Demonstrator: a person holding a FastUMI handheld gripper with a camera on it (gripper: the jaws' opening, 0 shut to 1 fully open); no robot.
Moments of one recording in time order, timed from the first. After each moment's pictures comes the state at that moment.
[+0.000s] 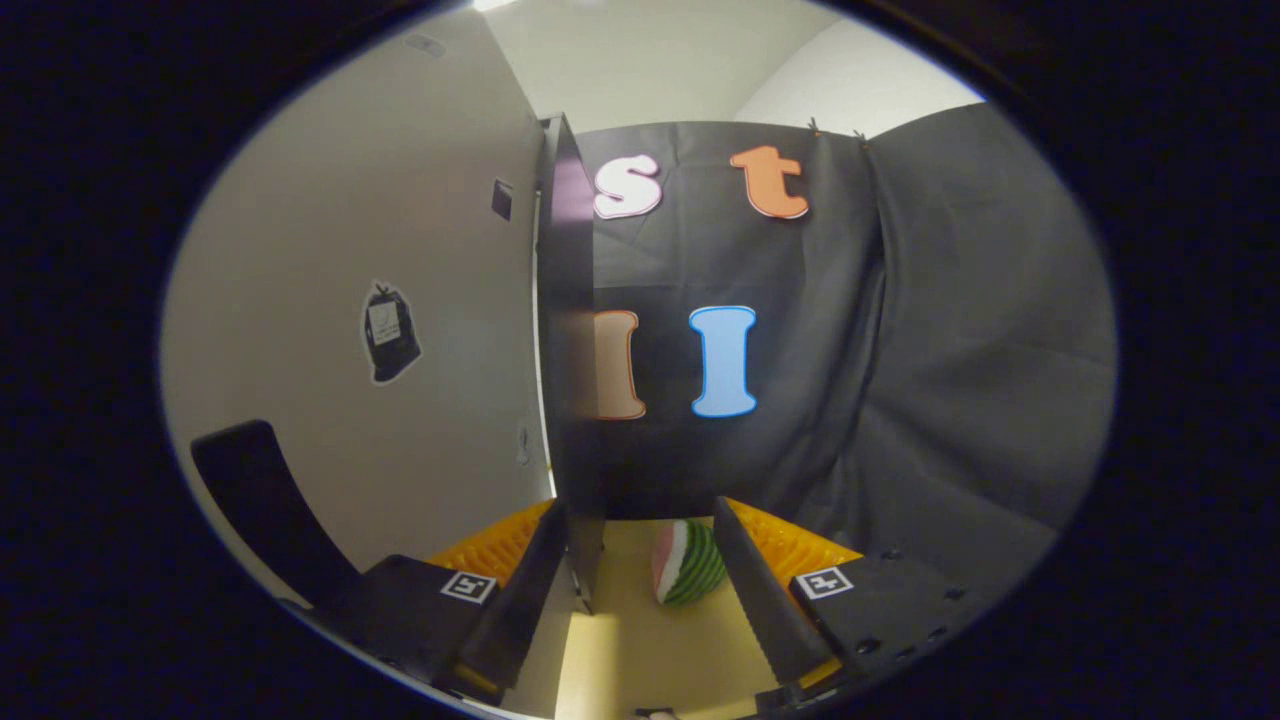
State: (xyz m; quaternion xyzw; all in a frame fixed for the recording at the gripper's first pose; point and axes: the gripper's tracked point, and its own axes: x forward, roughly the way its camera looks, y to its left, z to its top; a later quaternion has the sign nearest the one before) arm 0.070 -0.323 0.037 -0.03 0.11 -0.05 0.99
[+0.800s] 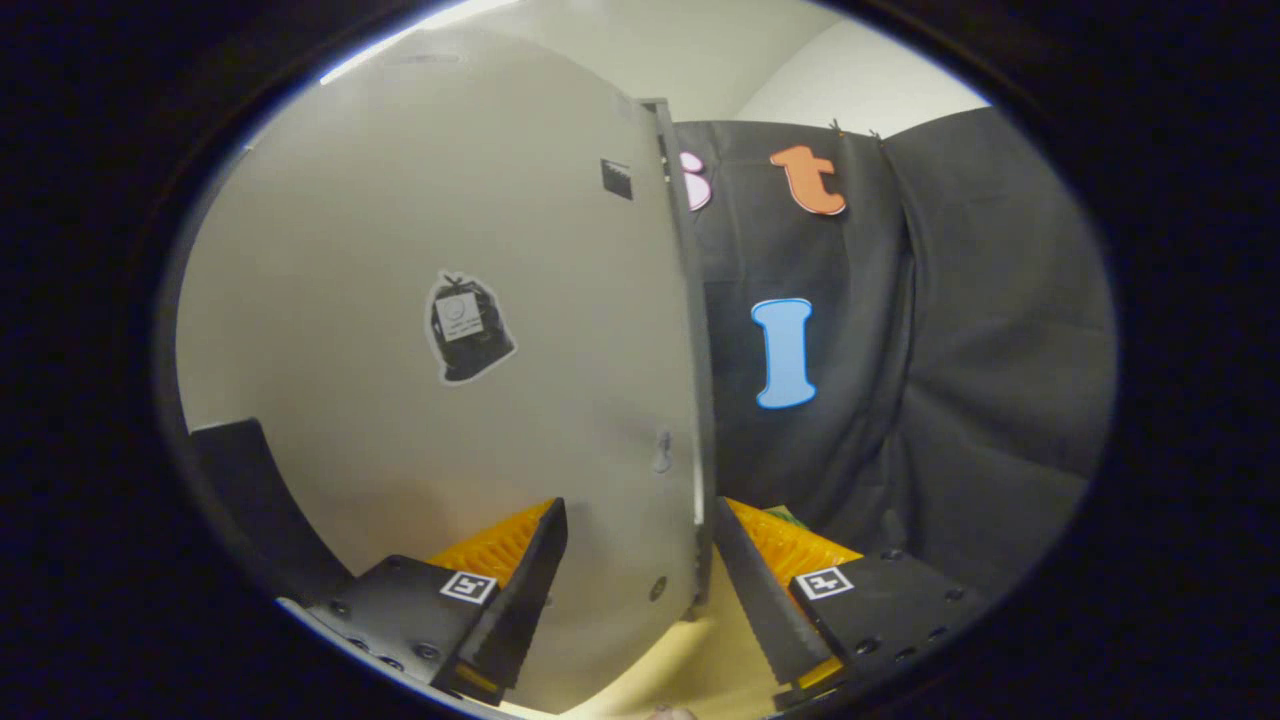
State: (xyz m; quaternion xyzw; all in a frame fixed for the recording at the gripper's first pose) arm 0.106 -0.122 0.005 0.01 0.10 -0.05 0.99
